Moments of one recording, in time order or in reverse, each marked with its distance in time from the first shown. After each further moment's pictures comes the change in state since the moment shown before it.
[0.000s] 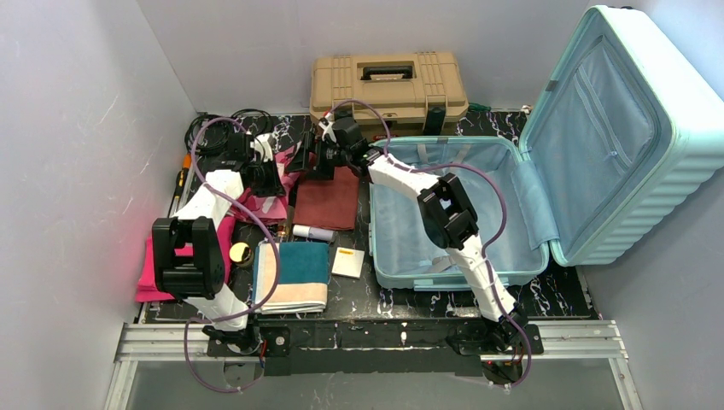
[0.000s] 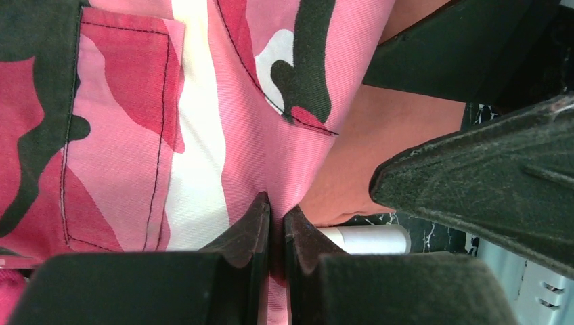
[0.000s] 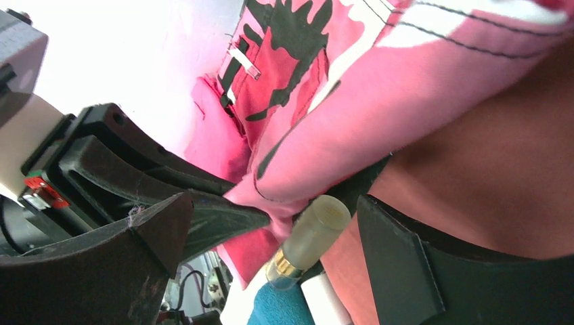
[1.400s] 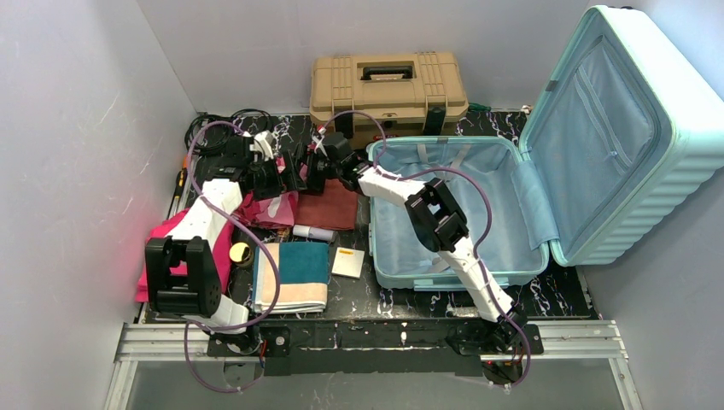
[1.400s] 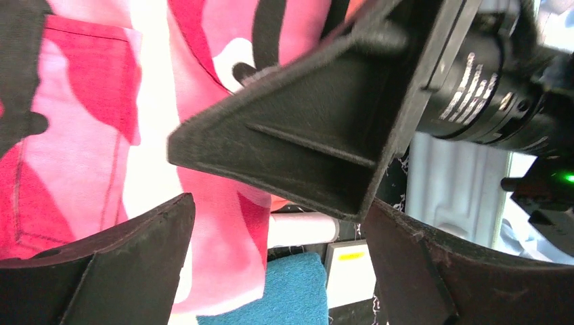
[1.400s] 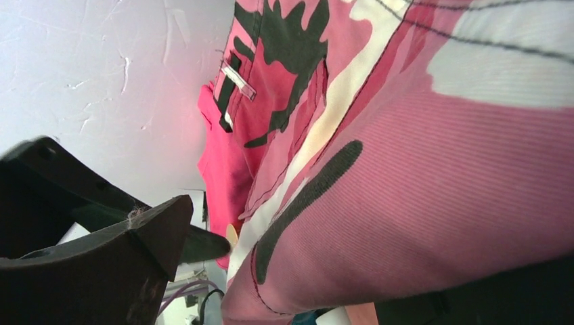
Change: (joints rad) left arm -0.041 -0.121 -0.076 0.054 0.075 -0.168; right arm 0.059 0.078 -0.011 0.124 0.040 0.171
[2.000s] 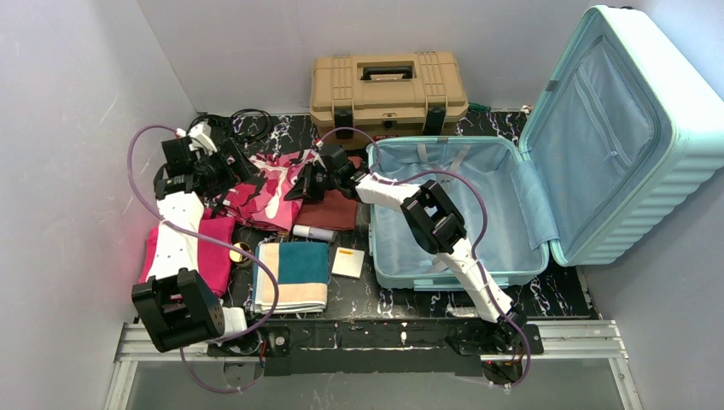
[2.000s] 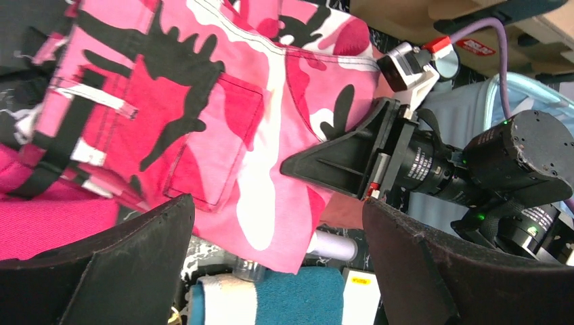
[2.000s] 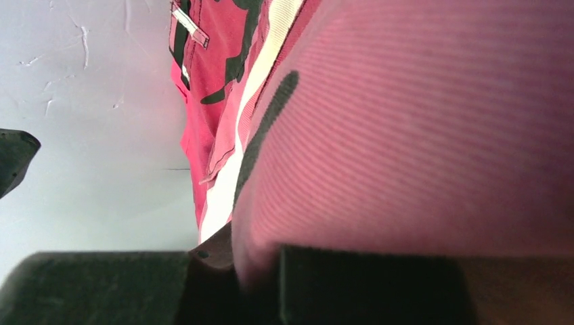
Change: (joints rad) left arm 0.315 -0.175 0.035 -0.067 0.066 0.012; right arm 0.029 0.003 -0.077 -0.003 -0.020 0.019
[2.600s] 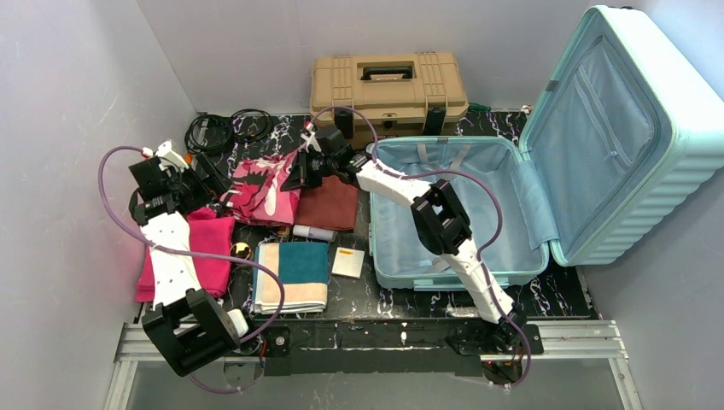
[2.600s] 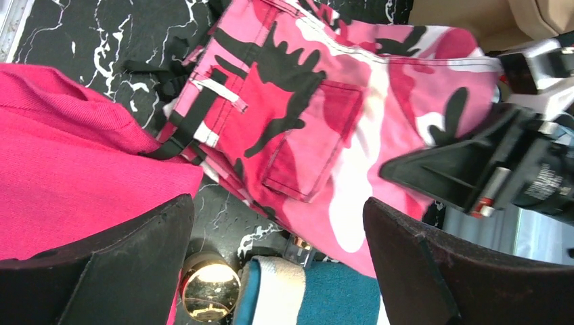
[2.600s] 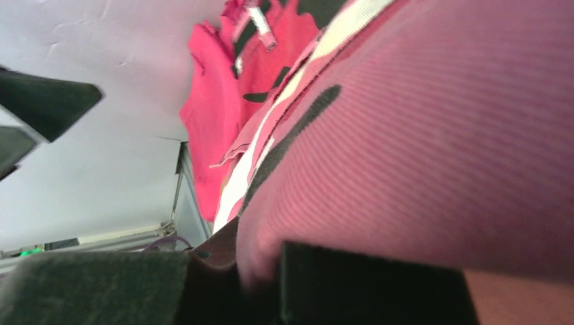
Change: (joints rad) left arm 0.230 -0.144 -0.084 -0.031 0.027 0.085; right arm 0.000 -0.053 0.151 -0.220 -0.029 -0.227
